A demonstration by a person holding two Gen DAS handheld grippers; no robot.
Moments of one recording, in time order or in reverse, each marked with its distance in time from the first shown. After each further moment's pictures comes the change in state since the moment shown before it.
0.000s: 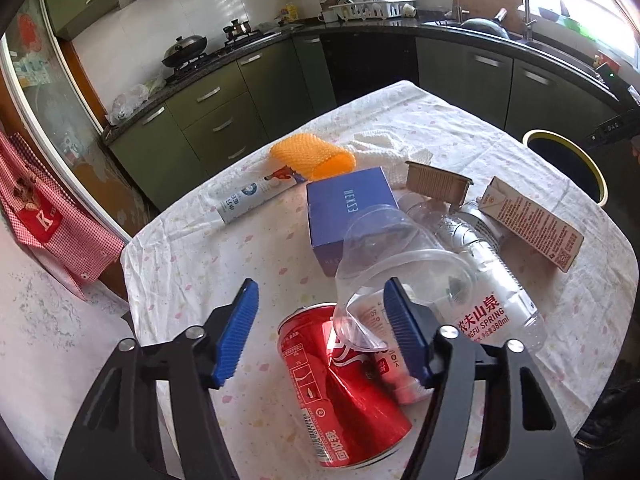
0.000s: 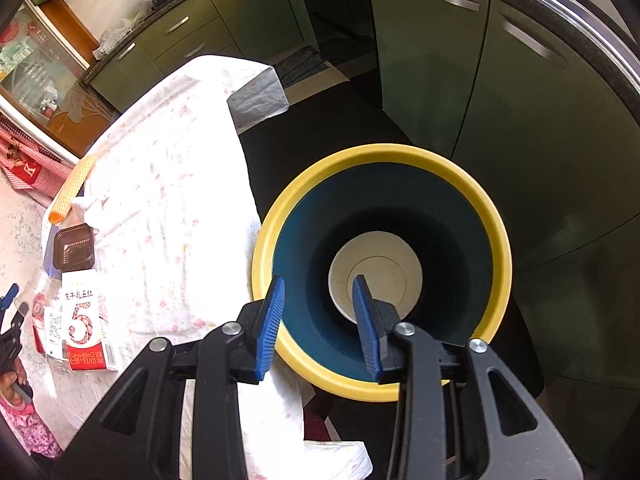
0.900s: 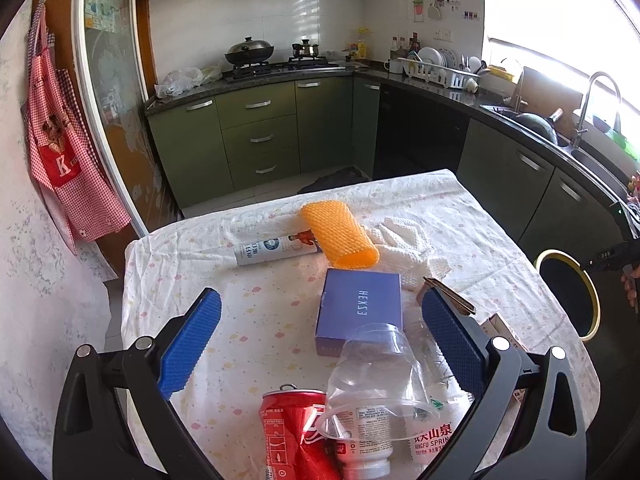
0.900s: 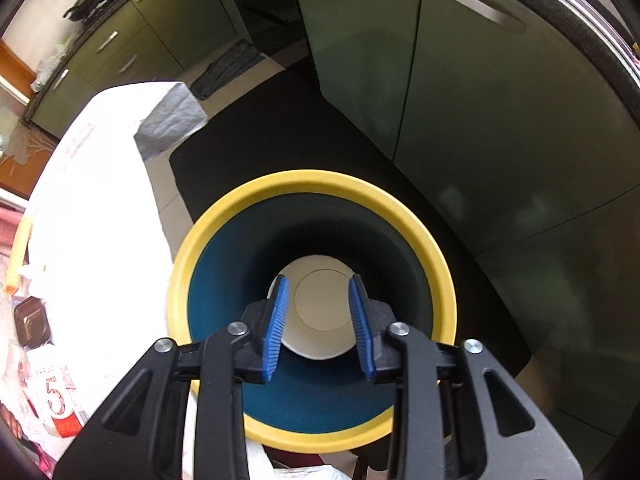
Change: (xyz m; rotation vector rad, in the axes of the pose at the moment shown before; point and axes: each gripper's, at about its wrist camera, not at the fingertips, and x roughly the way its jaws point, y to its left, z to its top) left arm -0.014 0.025 0.048 -0.316 -0.126 0.015; right arm 0.034 -0.076 0.044 0.154 0.049 -0.122
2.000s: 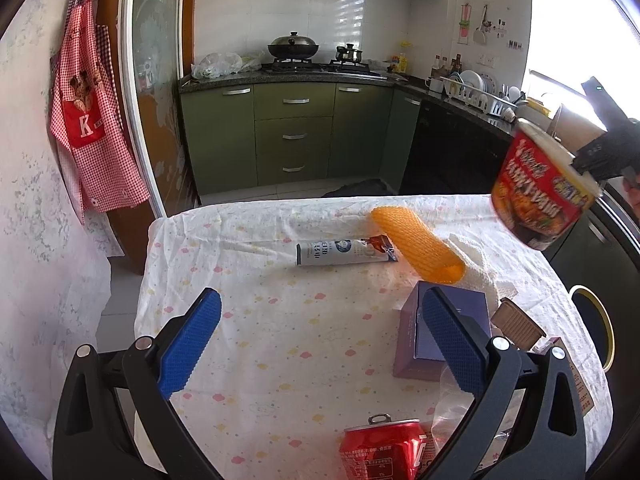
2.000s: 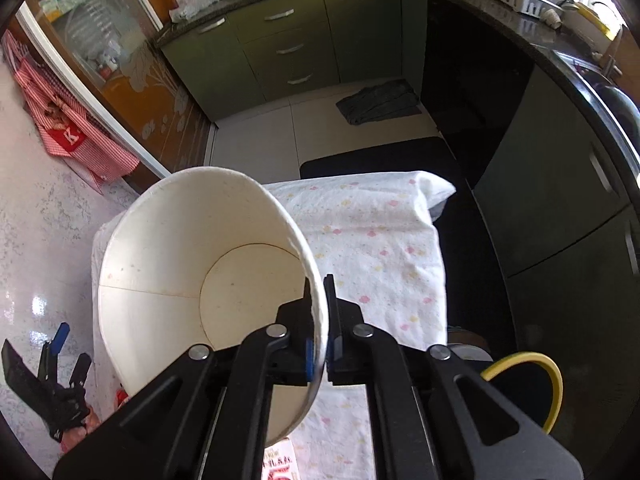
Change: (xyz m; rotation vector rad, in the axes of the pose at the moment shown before) left arm 0.042 0.085 -0.018 -0.153 -0.051 0.043; right arm -0.072 0.331 0.078 -0.407 -0.082 0.179
